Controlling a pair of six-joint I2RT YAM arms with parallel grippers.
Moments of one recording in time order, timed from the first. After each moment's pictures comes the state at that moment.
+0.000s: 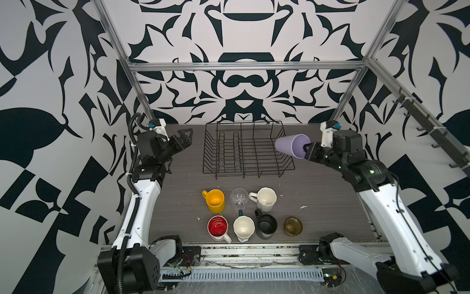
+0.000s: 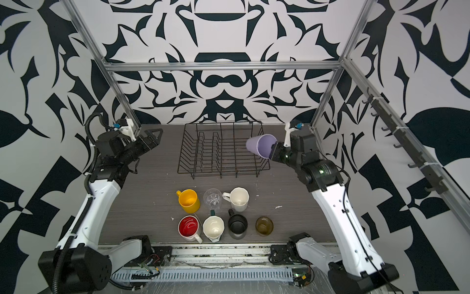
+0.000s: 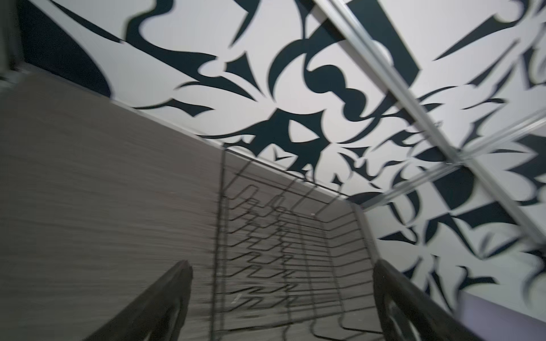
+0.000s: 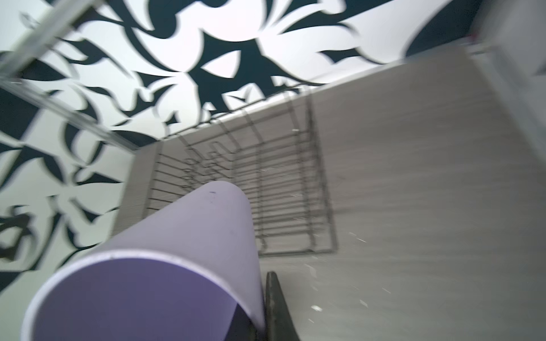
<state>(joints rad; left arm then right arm) 0.06 1.15 1.02 -0.08 0.54 -0.66 0.29 1.12 1.36 -0.76 -0.15 0.53</state>
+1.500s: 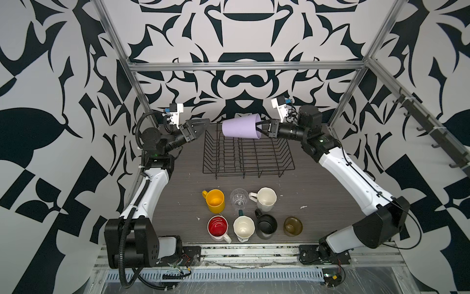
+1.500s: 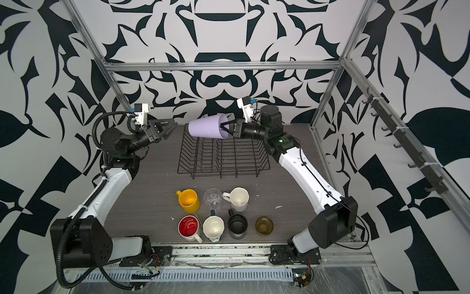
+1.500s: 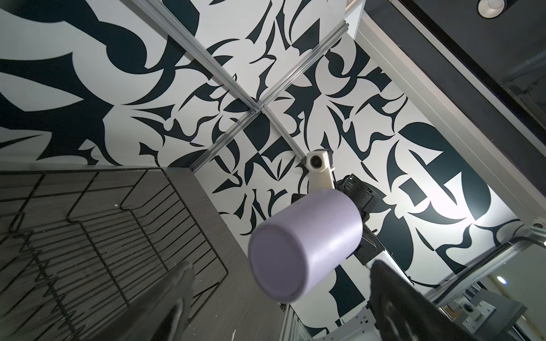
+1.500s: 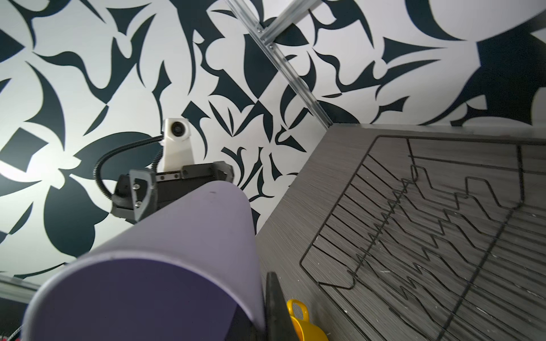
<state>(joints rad) -0.01 1.32 1.02 0.71 1.08 -1.23 0.44 1.50 1.53 -0.18 -0.77 0.65</state>
